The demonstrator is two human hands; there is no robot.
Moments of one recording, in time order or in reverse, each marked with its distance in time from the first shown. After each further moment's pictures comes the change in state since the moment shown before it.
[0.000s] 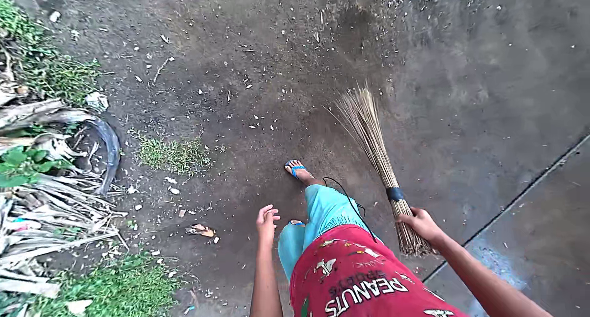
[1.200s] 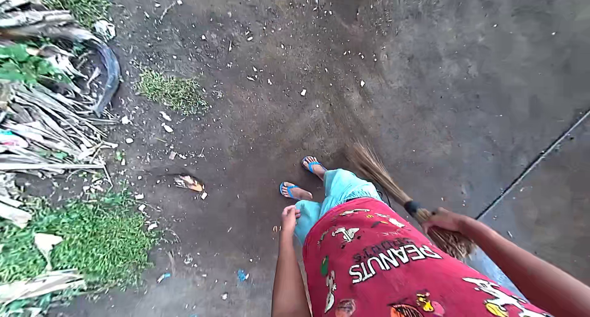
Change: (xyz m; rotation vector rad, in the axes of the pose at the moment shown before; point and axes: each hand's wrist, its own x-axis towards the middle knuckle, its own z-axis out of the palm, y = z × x) left_hand -0.141 -0.359 0.042 -0.054 -0.133 -0.134; right_hand -0.084 0.320 -0.006 -0.616 -0.177 0.163
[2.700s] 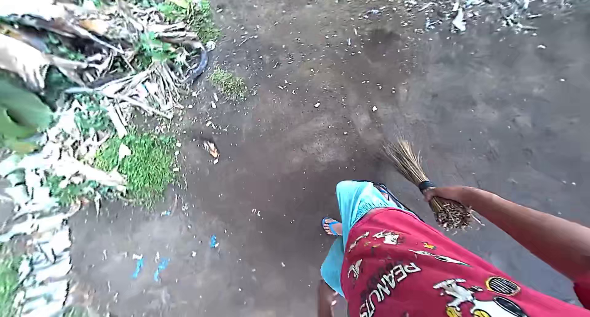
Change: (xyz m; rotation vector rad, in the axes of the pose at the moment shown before) left_hand -0.178 -0.348 0.469 -0.320 0.209 -0.249; right_hand 0.171 0.190 -0.211 -0.045 -0.019 -0.328
